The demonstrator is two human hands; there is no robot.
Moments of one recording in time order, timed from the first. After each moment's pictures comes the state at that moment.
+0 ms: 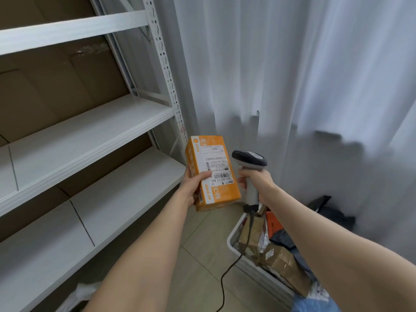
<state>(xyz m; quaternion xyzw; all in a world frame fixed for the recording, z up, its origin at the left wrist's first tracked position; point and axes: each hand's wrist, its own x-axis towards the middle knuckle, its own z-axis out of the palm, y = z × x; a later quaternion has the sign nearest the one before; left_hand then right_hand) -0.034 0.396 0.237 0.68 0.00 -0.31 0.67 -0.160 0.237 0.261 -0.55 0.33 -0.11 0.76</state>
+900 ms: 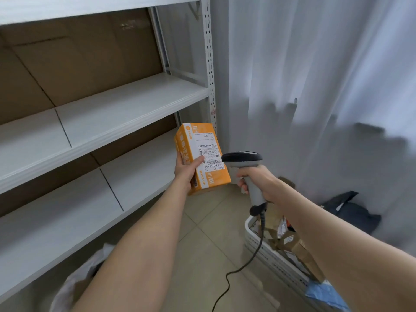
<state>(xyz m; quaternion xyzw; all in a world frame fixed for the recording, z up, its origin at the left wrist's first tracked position) -0.023 0.535 0.227 0.67 0.07 -0.17 0.72 -0.159 0.371 0.269 -0.66 0.28 0.03 0.69</state>
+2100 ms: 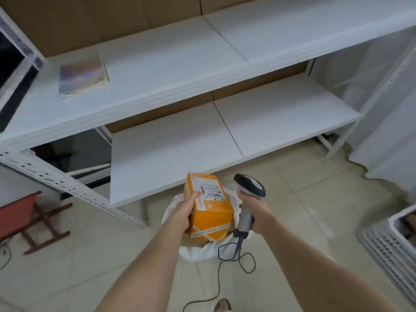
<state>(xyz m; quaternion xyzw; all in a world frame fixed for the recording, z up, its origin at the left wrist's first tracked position) -0.022 1.072 0.048 0.64 0.42 -0.27 0.59 -0.039 0.878 0.042 -0.54 0.34 0.20 0.74</state>
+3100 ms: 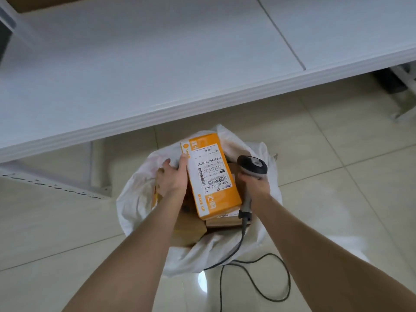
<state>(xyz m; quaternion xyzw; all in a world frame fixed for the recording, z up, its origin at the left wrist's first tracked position) 0.124 1.148 -0.416 0.84 0.41 -0.08 0.35 0.112 0.949 -0.405 -0.60 0.40 0.16 0.67</state>
